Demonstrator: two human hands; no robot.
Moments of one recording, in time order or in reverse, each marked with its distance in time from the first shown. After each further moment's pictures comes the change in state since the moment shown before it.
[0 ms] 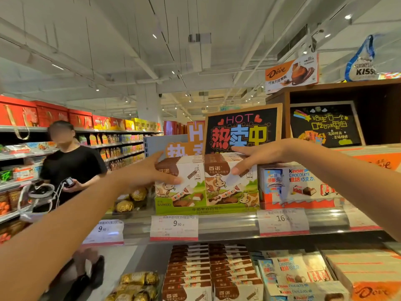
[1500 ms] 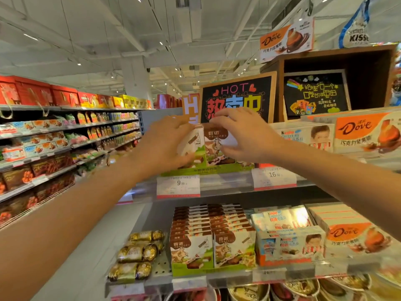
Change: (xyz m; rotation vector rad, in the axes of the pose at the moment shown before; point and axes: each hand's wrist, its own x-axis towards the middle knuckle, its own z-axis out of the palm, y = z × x) left_hand -0.034 0.007 0.045 1.247 0.396 0.667; right_hand -0.030 -0.028 0.073 -0.591 0.837 -0.420
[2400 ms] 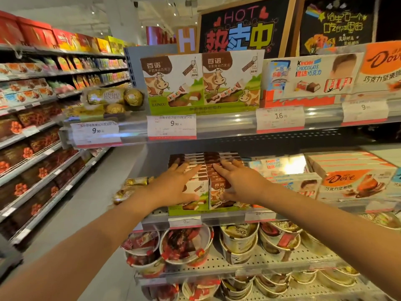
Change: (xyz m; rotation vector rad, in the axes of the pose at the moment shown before) left_hand -0.122 0.058 0.155 -0.324 -0.825 -0.185; right_hand -0.123 -0.068 0.148 0.237 -0.792 0.275
